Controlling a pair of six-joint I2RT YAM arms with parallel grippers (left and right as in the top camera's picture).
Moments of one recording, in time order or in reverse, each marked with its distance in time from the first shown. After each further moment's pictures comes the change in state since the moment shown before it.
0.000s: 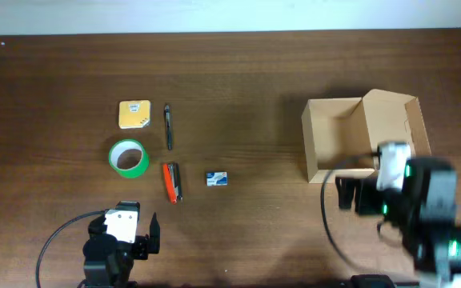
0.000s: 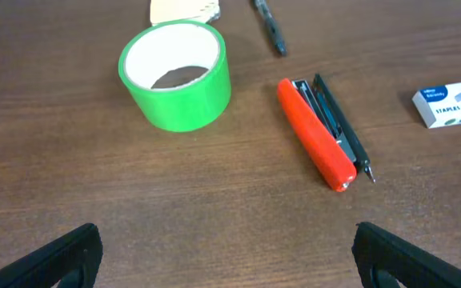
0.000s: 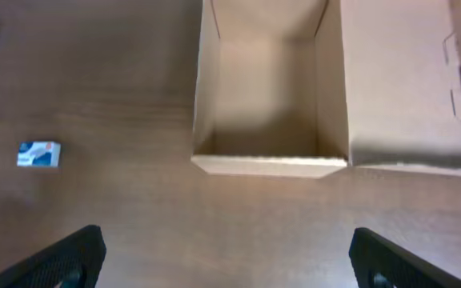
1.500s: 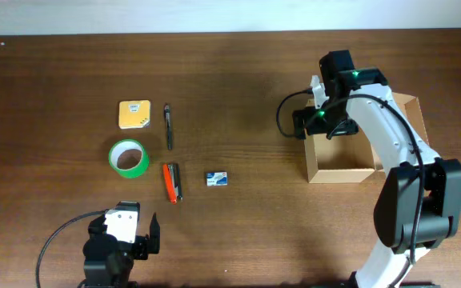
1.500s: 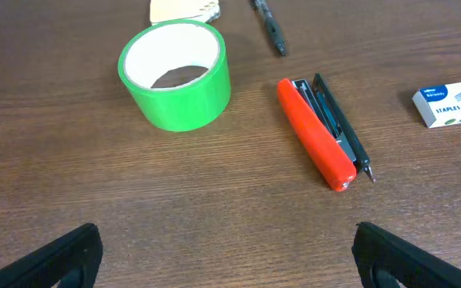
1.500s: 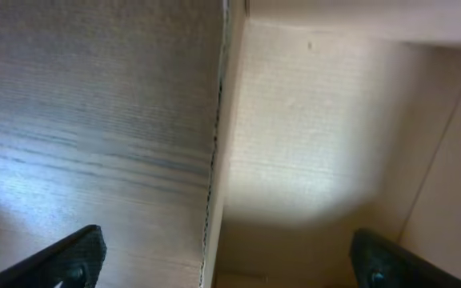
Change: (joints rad) left arm 0.000 0.000 0.000 0.000 0.000 0.000; right arm 0.145 1.055 0.536 0.009 0.051 -0.002
